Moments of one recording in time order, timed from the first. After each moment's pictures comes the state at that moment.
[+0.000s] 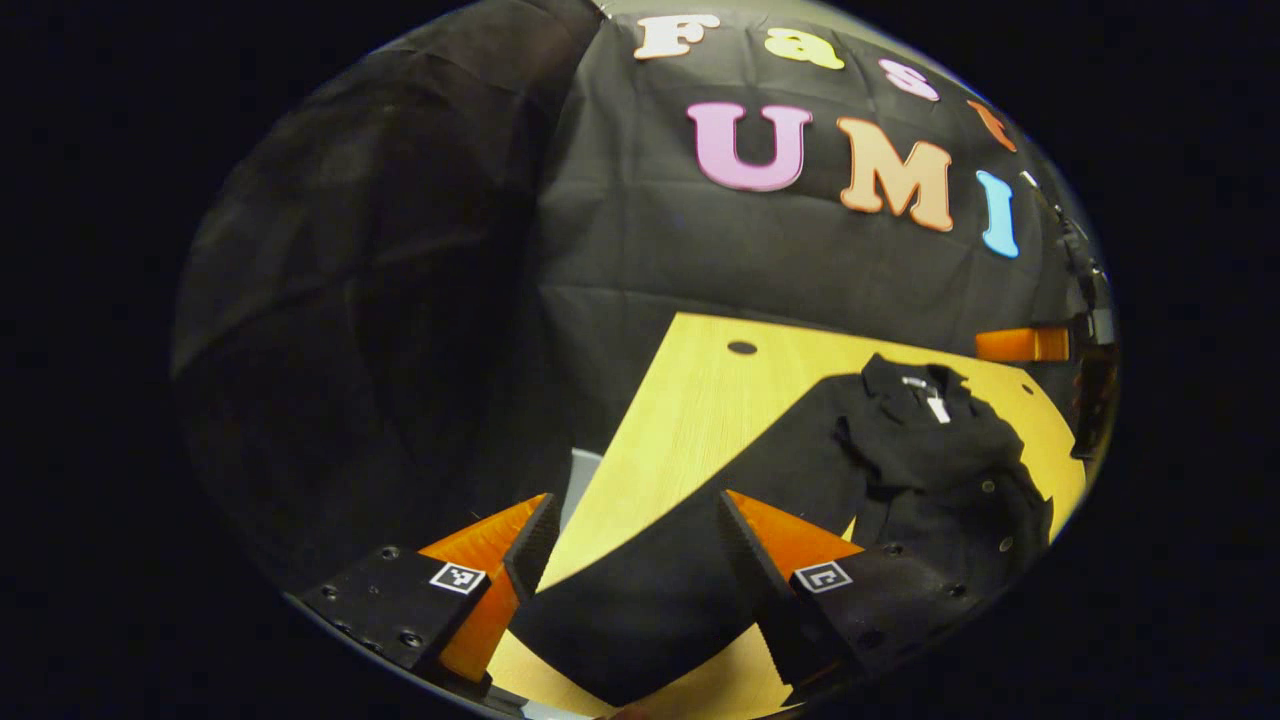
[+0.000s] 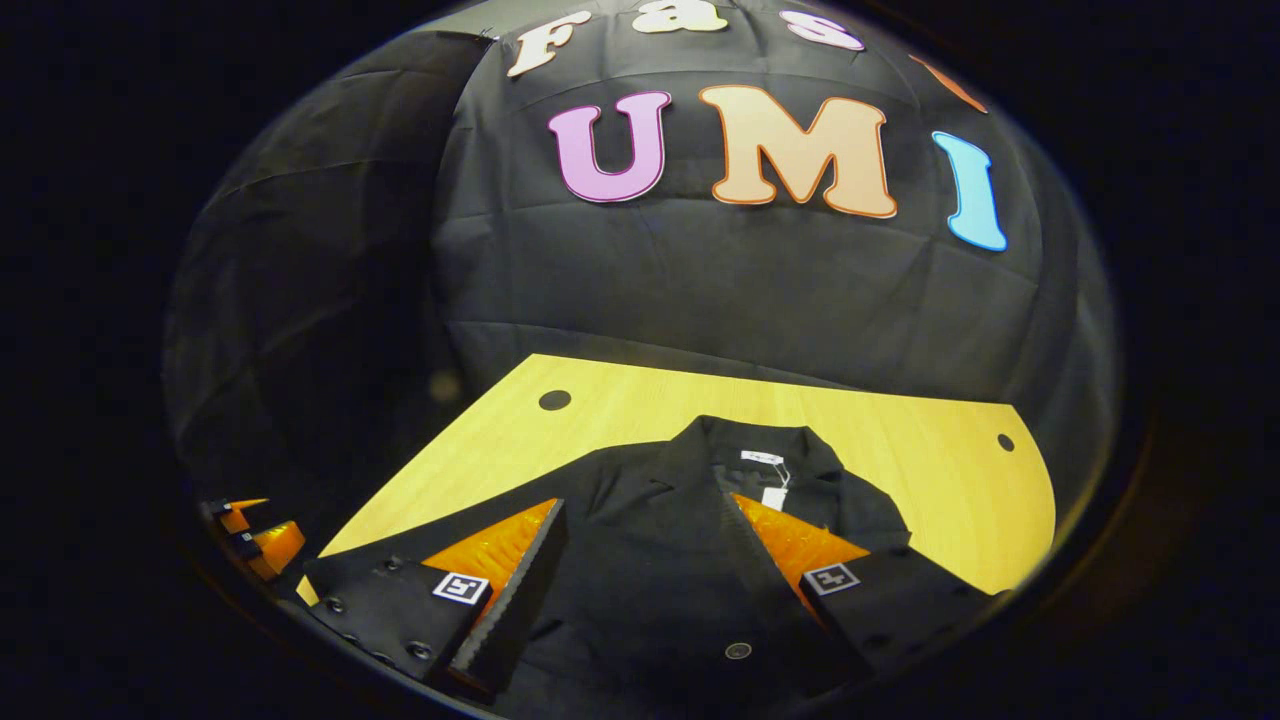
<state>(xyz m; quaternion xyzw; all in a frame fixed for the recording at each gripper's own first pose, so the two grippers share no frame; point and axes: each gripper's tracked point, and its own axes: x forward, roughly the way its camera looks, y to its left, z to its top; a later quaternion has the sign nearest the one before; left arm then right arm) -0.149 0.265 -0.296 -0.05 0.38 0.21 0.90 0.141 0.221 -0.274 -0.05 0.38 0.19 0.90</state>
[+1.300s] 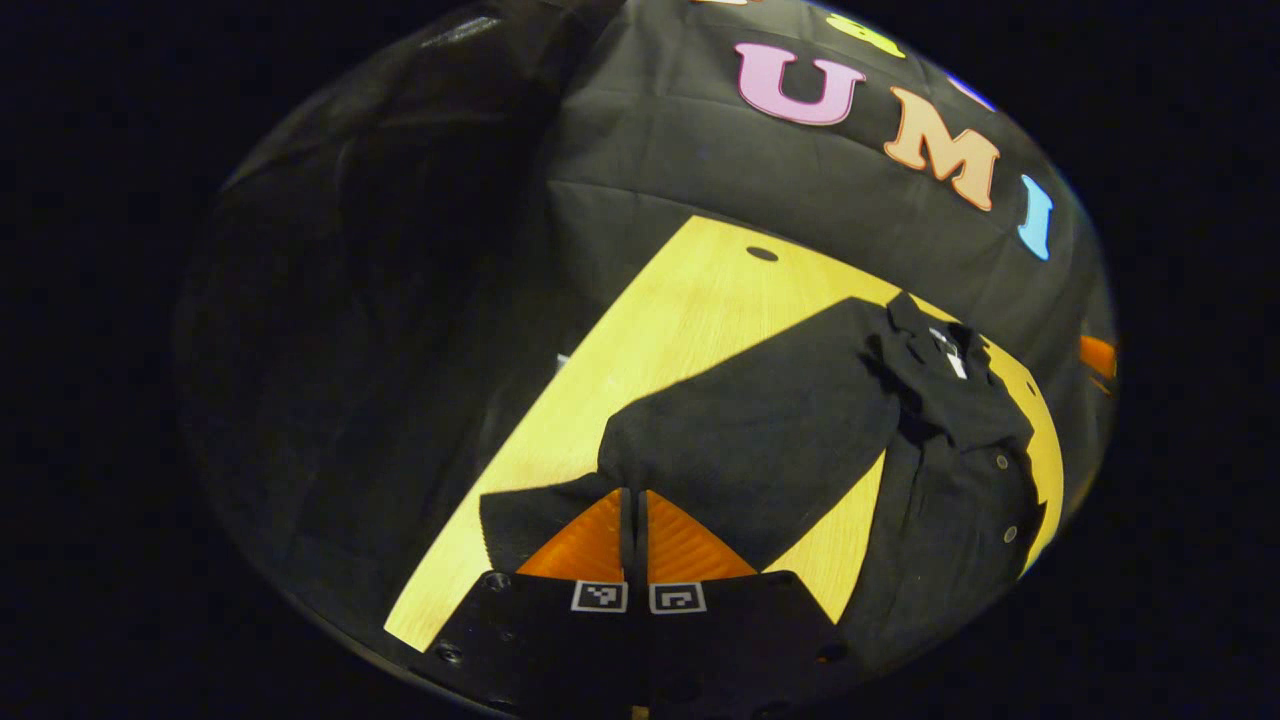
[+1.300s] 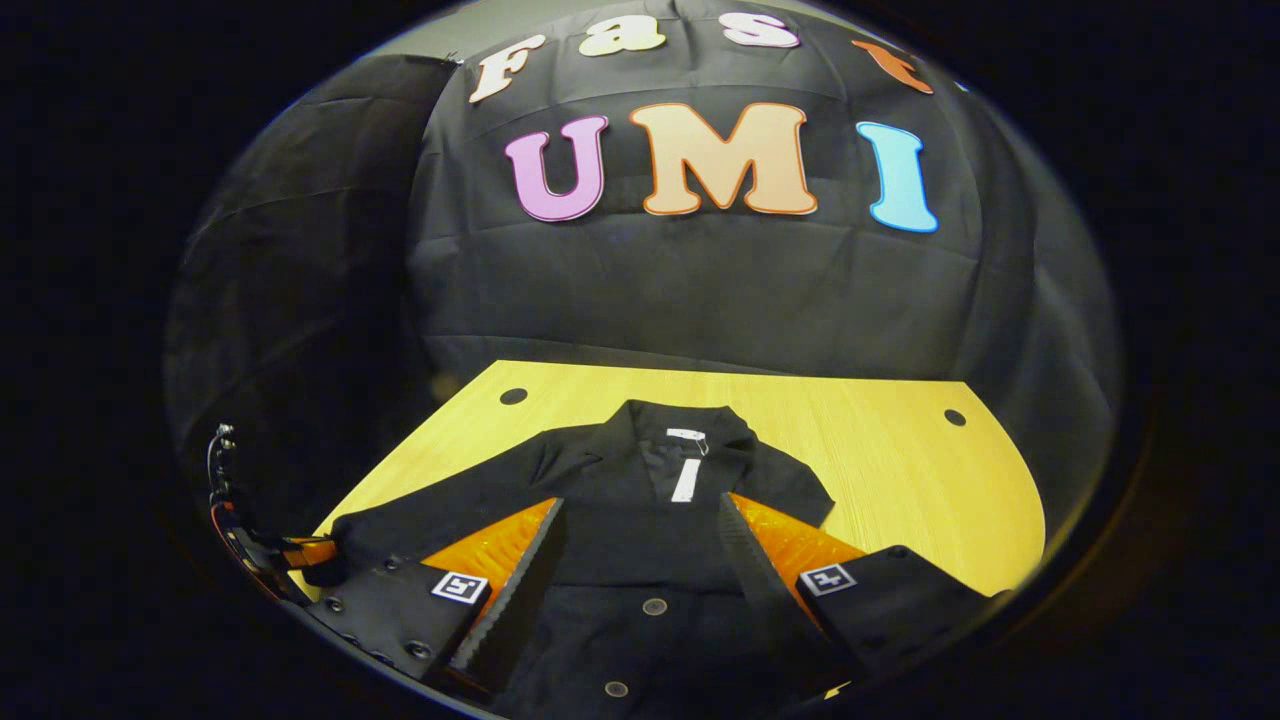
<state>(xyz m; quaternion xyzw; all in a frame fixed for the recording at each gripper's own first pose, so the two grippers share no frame) -0.172 0.251 -0.352 -0.12 0.43 0.23 0.86 0.097 0.109 -0.257 -0.01 0.37 0.16 0.92</state>
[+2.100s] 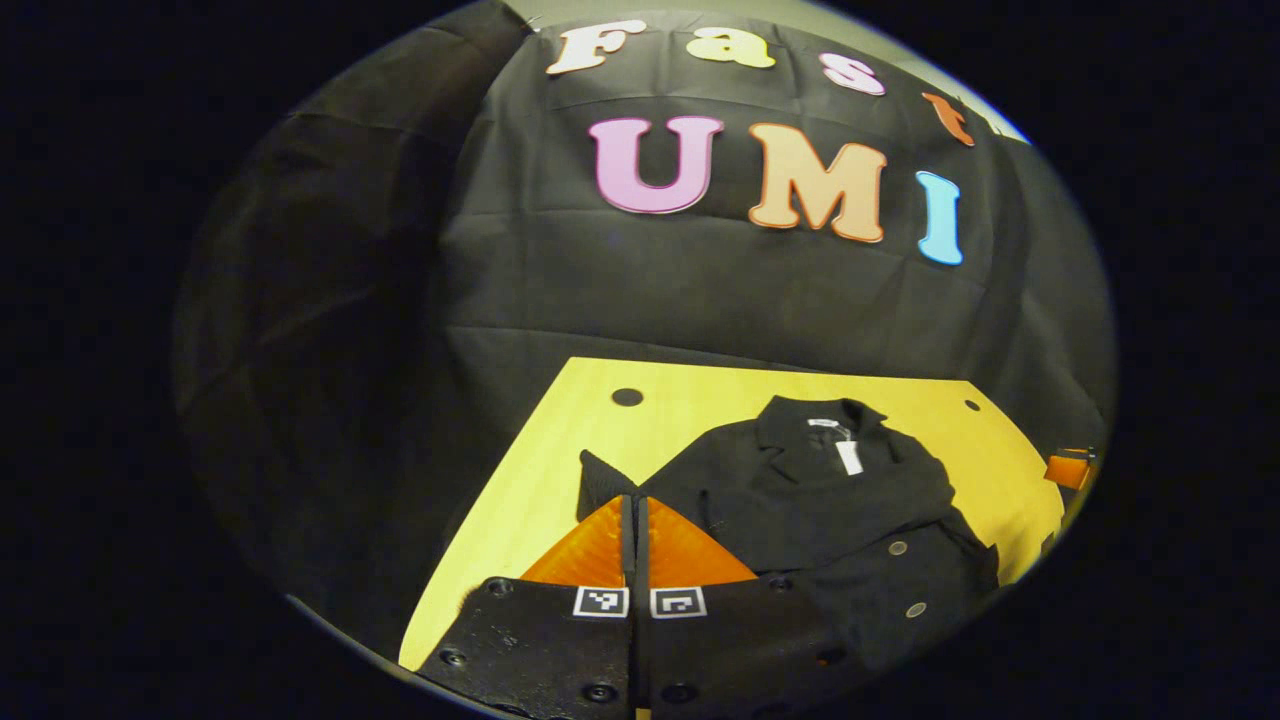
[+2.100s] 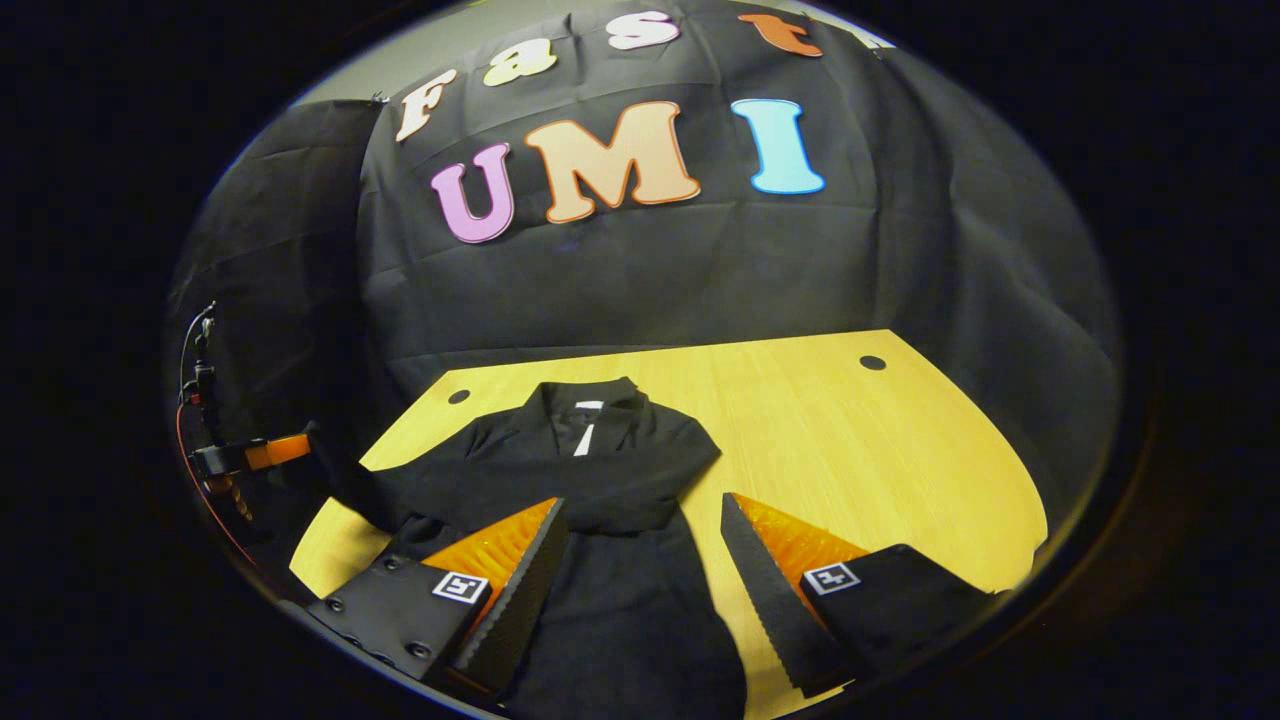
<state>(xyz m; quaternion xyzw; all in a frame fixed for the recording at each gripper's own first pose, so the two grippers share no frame) -0.012 0.145 -0.239 -0.03 0.33 0.12 0.94 0.047 -0.043 -0.264 0.05 0.38 0.10 0.92</state>
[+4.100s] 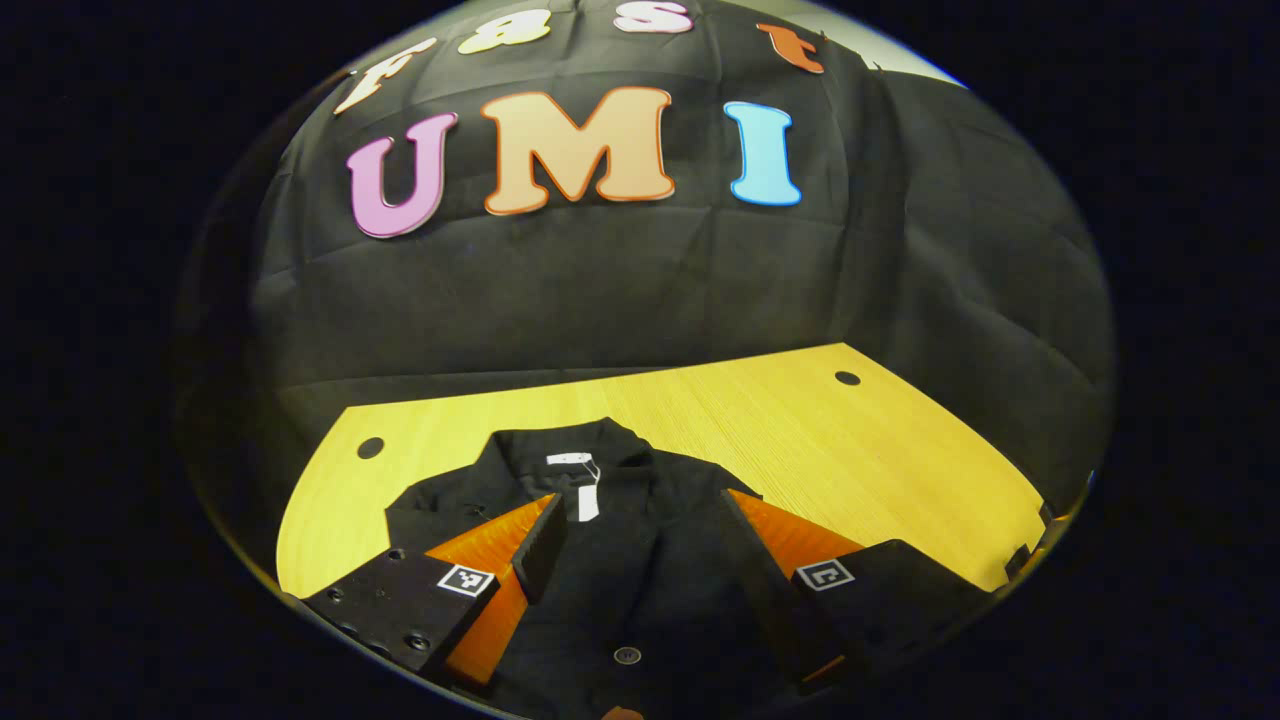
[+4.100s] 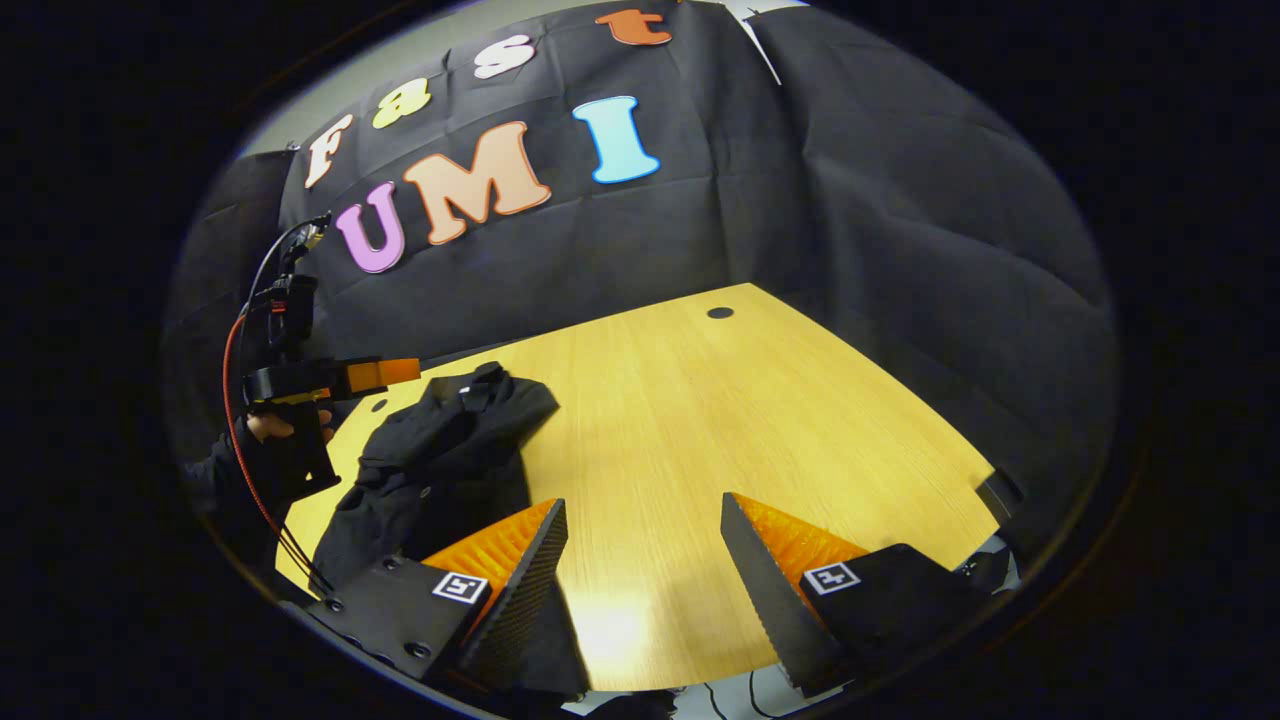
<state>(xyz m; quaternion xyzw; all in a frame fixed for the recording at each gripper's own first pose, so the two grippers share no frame) 0.113 -0.130 -0.271 0.01 0.33 -0.03 0.94 -0.033 -0.212 -0.292 0.10 0.39 0.03 0.91</state>
